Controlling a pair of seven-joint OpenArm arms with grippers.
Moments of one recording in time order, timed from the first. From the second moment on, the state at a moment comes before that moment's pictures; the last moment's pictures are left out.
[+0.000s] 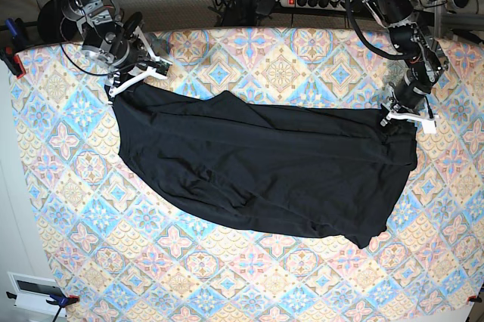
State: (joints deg) left arm -1.1 -8.4 -40.5 69.6 -42.9 -19.1 49.9; right arm -18.8 32.1 -14.4 106.9 -17.6 39.8 -42.1
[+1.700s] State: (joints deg) left arm -1.1 -8.4 -40.5 69.6 -42.9 -19.1 50.2; right arm -21.4 21.8 30.8 94.3 50.0 40.2 -60.2
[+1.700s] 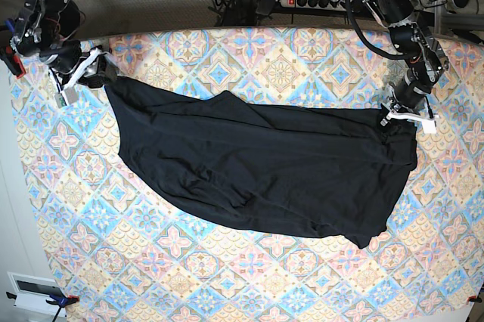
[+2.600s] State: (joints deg) left arm -1.0 -8.5 -40.5 69.6 -42.9 -19.1 50.3; right arm -10.4 19.1 26.4 78.7 53.8 41.3 -60.0
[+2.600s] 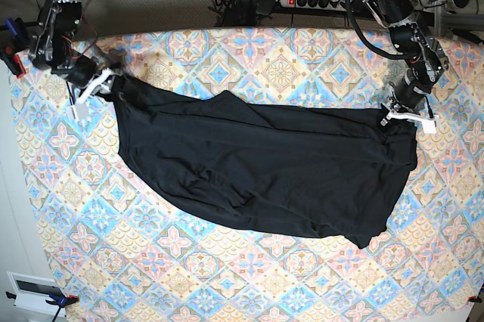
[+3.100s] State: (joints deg) left arm -1.0 -8.5 -40.5 69.6 -43.1 -19.3 50.4; right arm -9.8 19.3 26.3 76.5 53.8 41.1 -59.8
